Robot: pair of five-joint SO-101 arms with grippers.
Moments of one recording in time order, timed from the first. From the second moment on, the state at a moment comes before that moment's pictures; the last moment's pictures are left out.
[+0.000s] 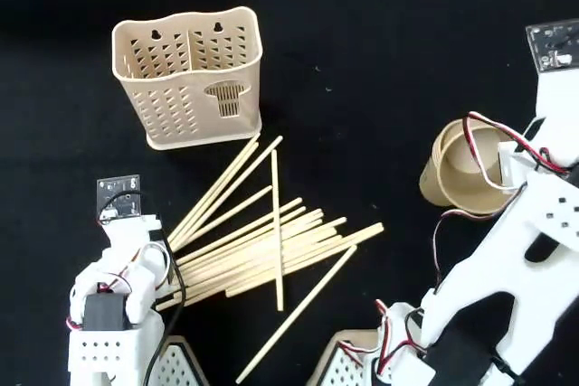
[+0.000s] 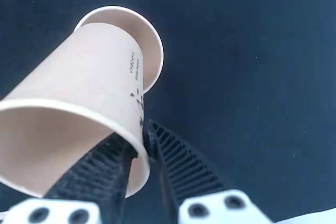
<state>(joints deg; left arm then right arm) -6.2 -104.0 96.3 72.7 5.8 36.2 -23.0 -6.9 98.7 37.1</state>
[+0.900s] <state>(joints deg) -6.2 -104.0 96.3 72.7 5.8 36.0 -23.0 4.3 87.4 33.9</state>
